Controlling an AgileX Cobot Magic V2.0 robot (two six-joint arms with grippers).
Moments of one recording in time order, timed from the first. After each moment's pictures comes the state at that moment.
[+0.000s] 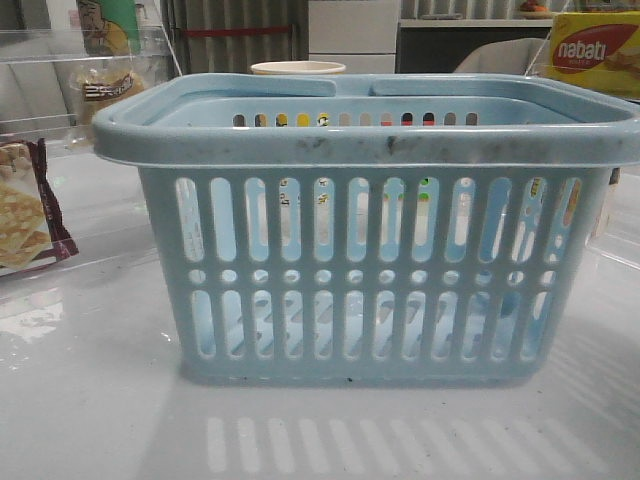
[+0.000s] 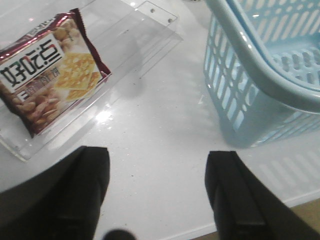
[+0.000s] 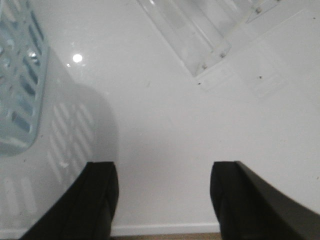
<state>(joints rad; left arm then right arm) -0.27 0.70 -0.68 -0.10 0.72 0.11 -0.09 0.84 -0.70 -0.03 0.75 0.03</state>
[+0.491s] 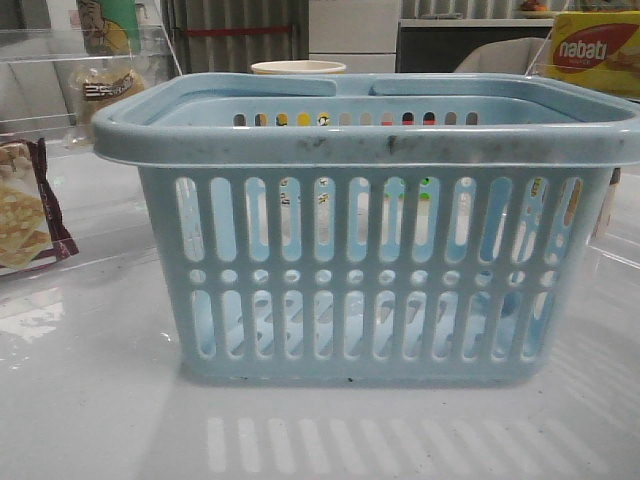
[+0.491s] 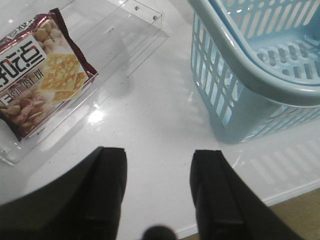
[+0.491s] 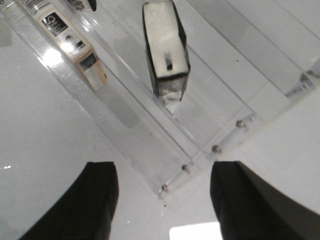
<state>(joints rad) -0.31 0.71 -0.68 -0.10 0.71 0.11 -0.22 1.58 -1.25 -0.02 0.67 0.04</state>
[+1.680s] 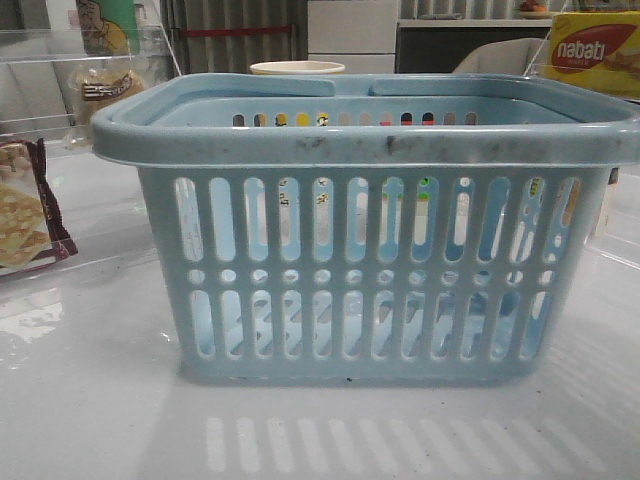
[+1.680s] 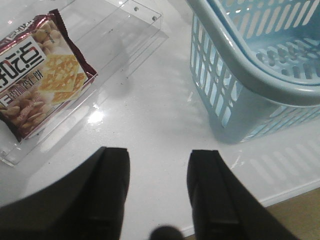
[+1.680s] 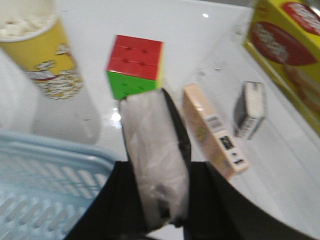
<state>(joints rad) -0.31 0.71 -0.68 -0.10 0.71 0.11 0.20 1.42 -1.44 -0.02 0.69 0.04</state>
